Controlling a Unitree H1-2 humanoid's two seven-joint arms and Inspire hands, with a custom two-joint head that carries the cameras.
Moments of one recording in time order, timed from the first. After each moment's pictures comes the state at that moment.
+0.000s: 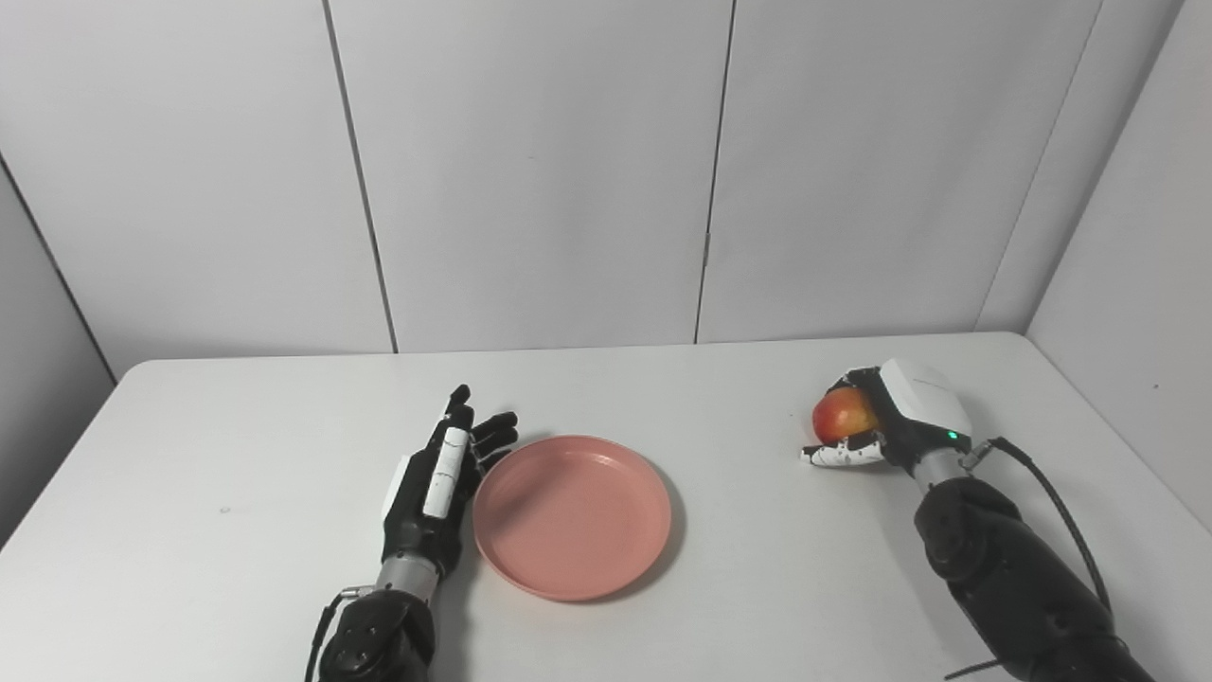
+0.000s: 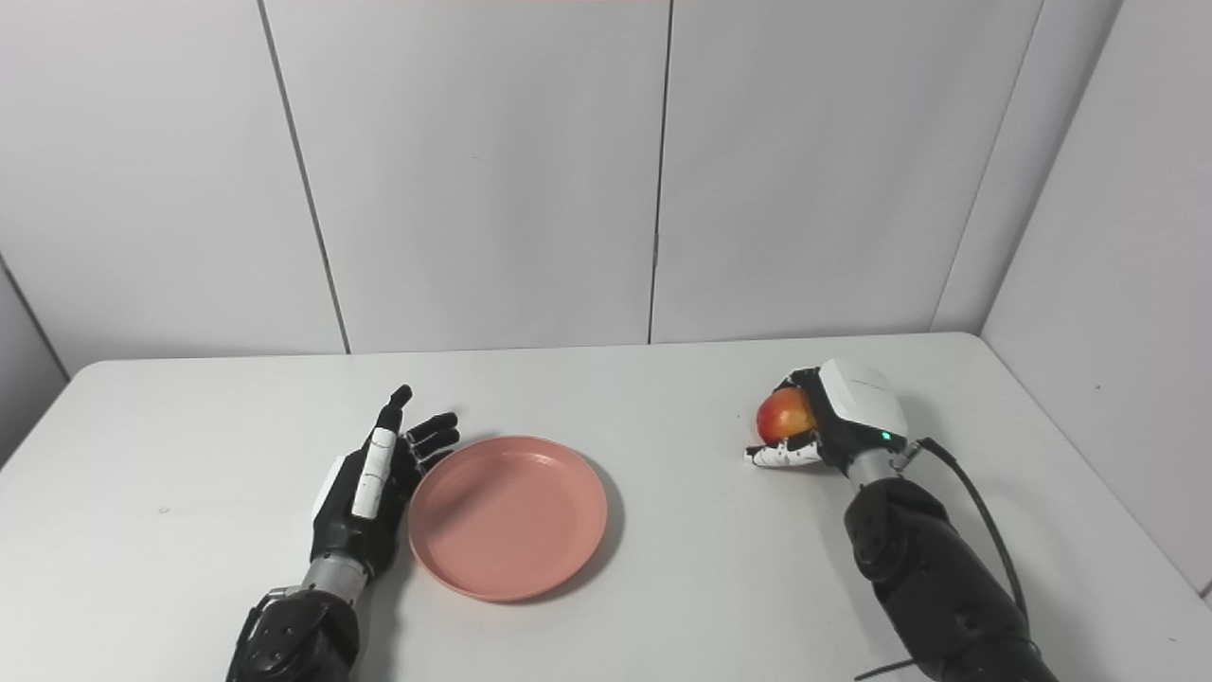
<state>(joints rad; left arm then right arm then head) -0.37 -0.06 0.05 0.36 -0.15 0.05 -0.08 -0.57 -0.44 0.28 0.61 -0.63 0.06 -0.20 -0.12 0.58</state>
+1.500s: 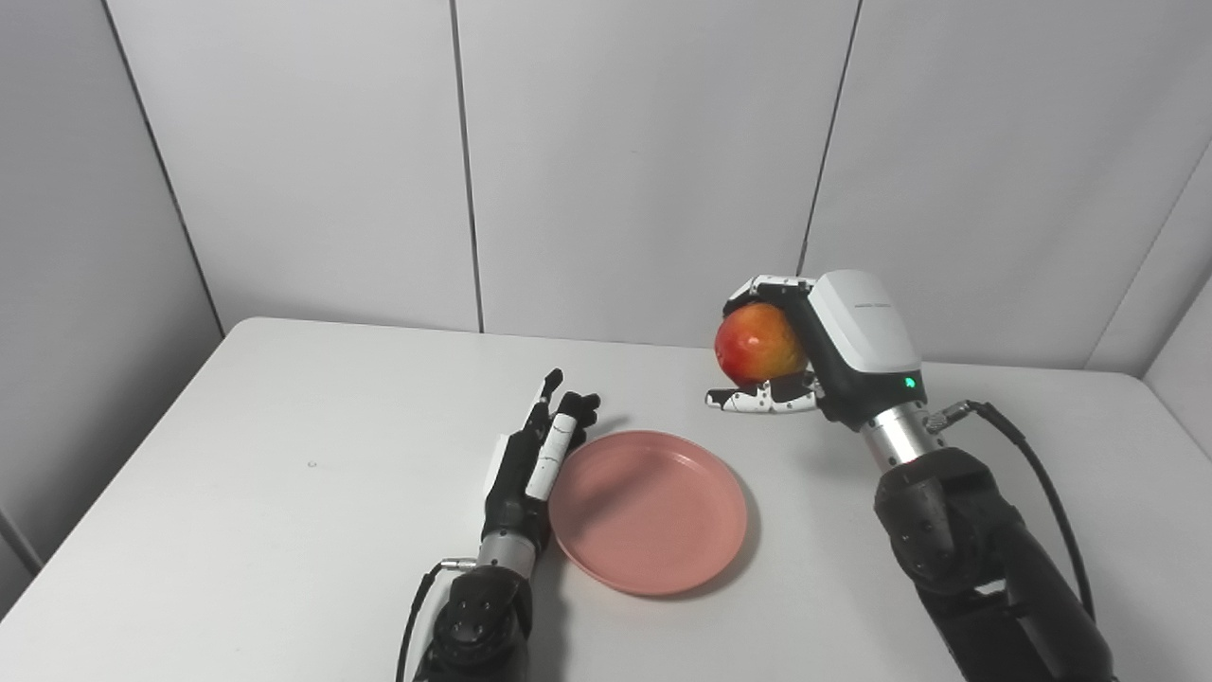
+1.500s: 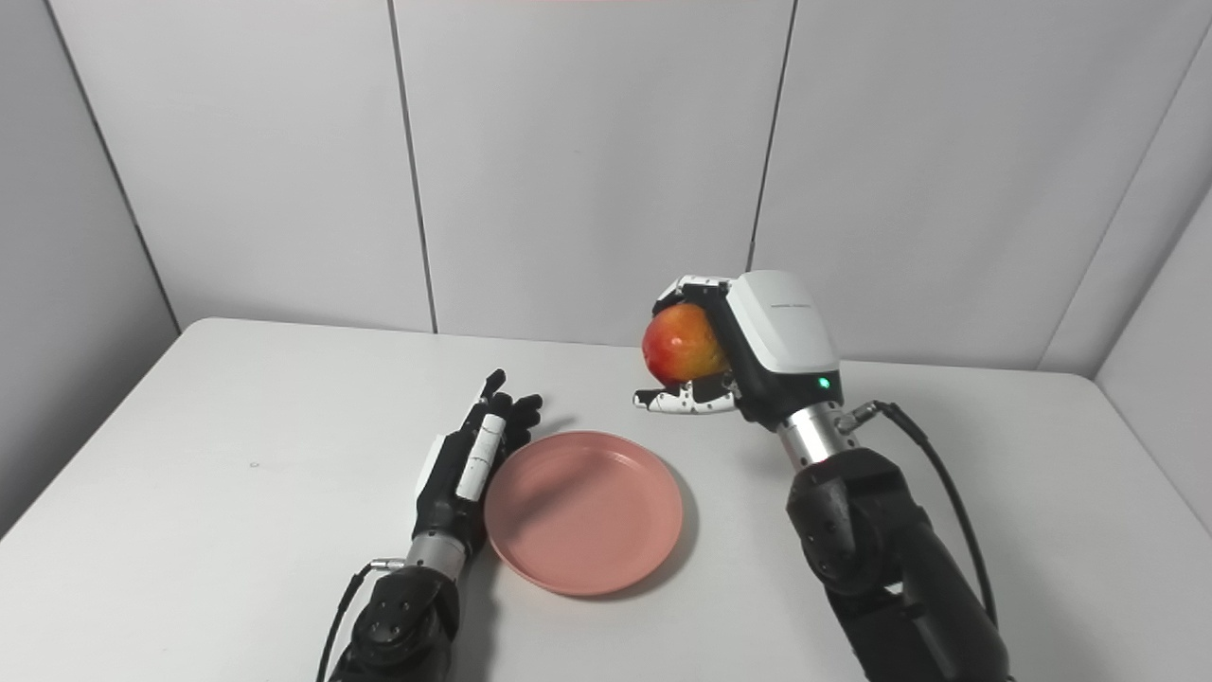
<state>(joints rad) -0.38 -0.13 0.02 0.43 -0.04 -0.05 0.04 -0.59 -0.27 0.34 0.02 -0.77 0.05 -0.01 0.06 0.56</state>
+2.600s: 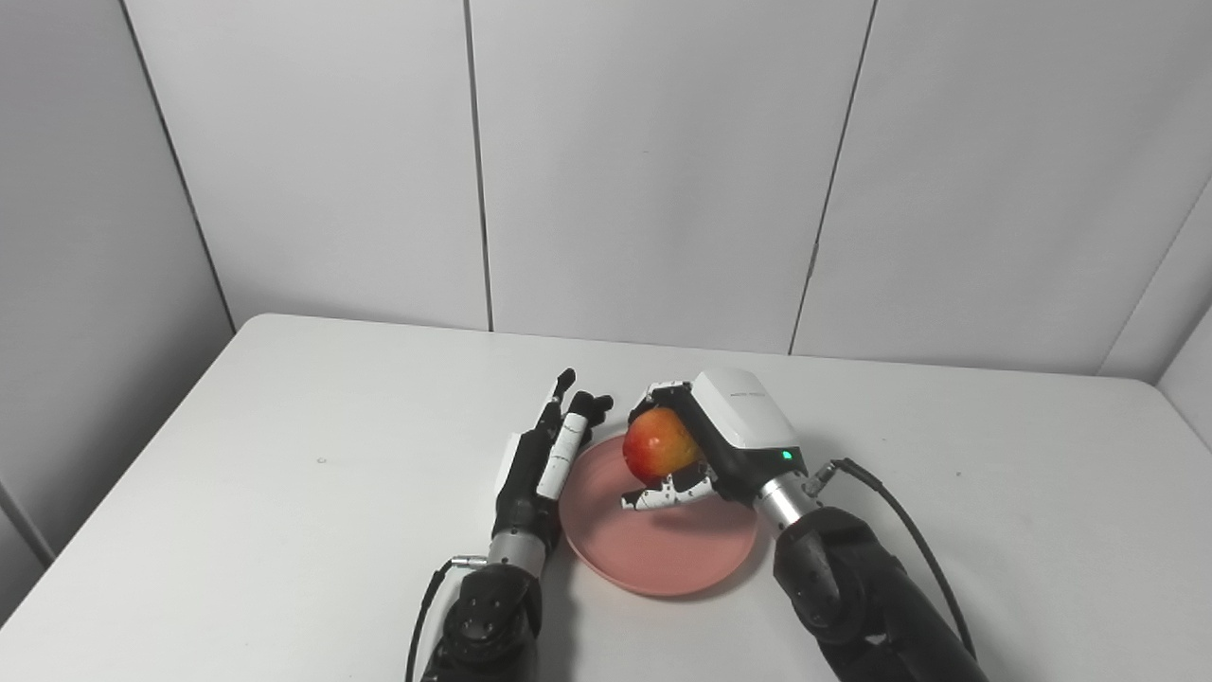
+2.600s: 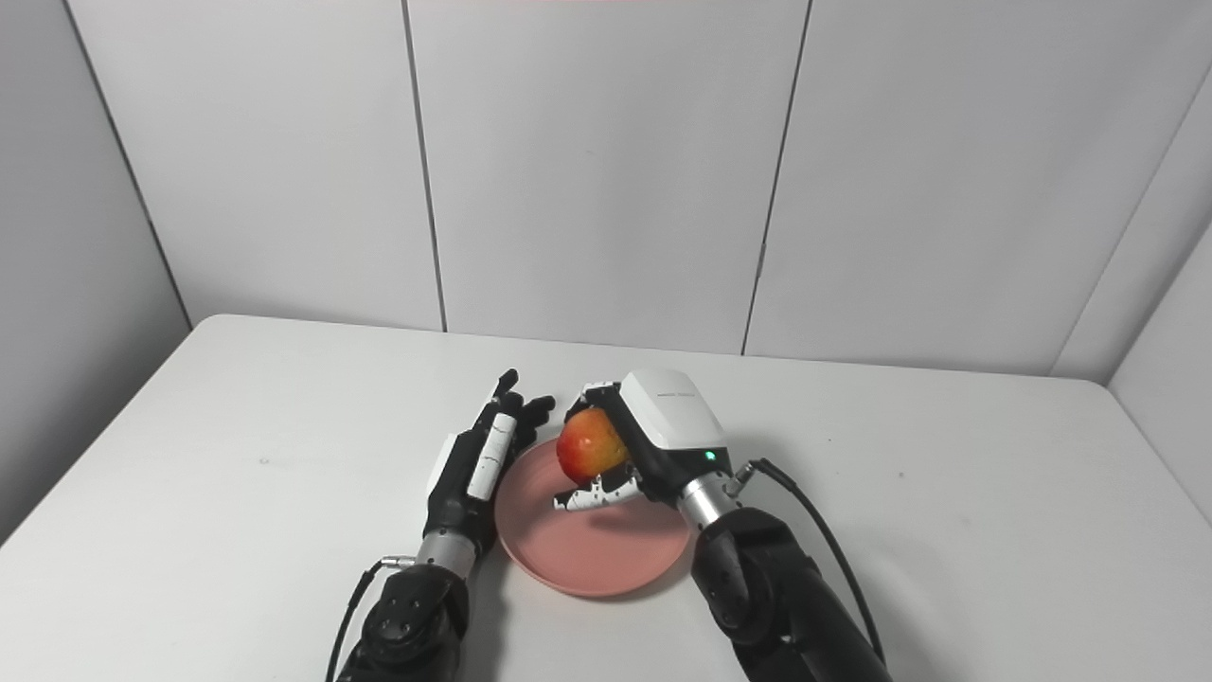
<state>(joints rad) -0.39 -0.13 0.01 0.43 -0.04 -0.05 0.04 -0.55 -0.13 0.43 0.26 -0.82 0.03 0.05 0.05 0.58</state>
